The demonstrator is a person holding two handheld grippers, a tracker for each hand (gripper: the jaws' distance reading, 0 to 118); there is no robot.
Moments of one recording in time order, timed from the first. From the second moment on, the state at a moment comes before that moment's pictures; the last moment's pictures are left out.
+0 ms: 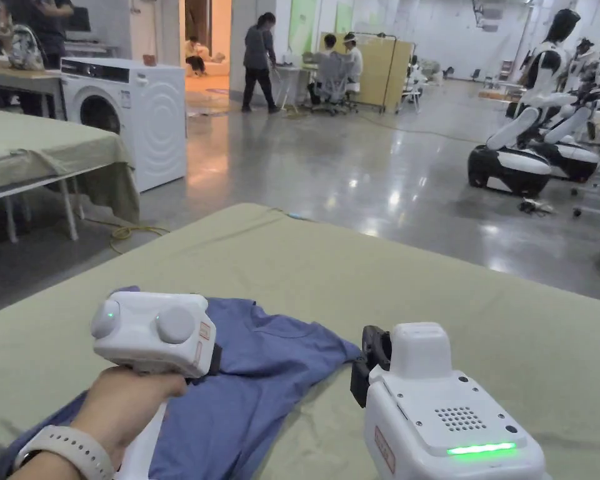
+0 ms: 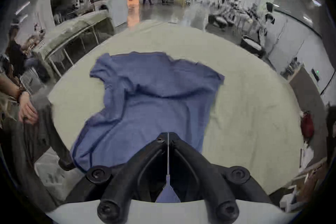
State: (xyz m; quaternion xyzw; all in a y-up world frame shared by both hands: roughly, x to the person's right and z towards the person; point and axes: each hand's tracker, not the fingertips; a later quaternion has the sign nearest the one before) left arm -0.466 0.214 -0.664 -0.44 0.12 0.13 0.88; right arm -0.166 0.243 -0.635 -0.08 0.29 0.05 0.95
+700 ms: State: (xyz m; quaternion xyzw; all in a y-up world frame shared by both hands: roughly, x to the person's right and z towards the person) left arm -0.485 0.054 -0.857 -0.47 0.18 0.11 0.86; right arm -0.136 0.143 -0.716 -0.21 0.22 0.10 0.95
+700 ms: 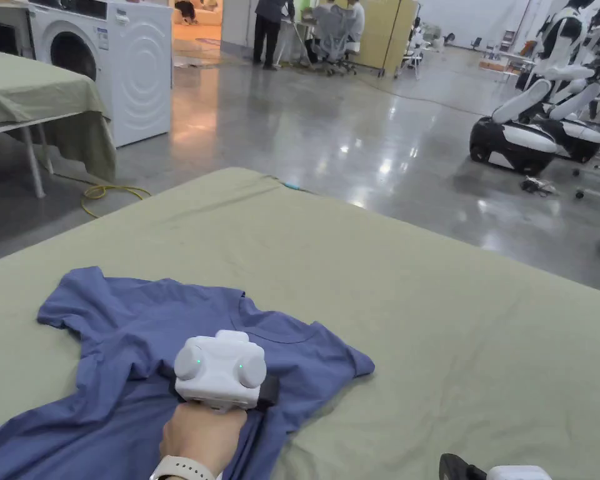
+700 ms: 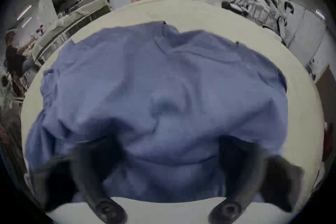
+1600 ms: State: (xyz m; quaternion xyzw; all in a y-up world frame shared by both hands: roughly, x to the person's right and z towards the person) left arm -0.155 0.233 -0.861 -0.30 -0.23 0.13 0.92; right arm 0.079 0.206 -0.647 -0.17 0.03 0.02 0.98
